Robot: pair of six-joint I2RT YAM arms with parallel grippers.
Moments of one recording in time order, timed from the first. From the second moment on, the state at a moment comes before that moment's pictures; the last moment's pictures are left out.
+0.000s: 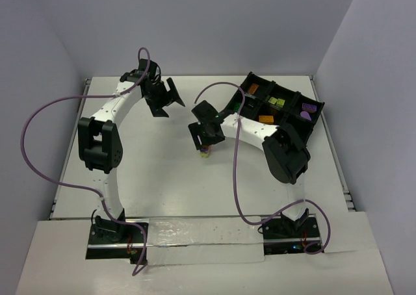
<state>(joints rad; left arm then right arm) -0.27 2.05 1.84 -0.84 0.32 -0.68 0.72 1.97 1.46 -0.57 0.07 0.32</state>
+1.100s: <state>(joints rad) -0.26 2.05 1.83 -0.84 0.34 -0.67 0.70 1.92 1.50 -0.64 0.00 0.31</state>
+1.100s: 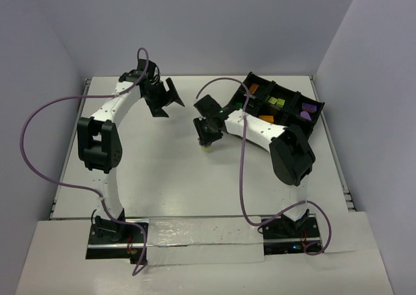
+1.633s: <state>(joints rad) -0.19 1.86 1.40 -0.15 0.86 -0.95 0.43 1.75 1.46 -0.39 -0.49 0.63</state>
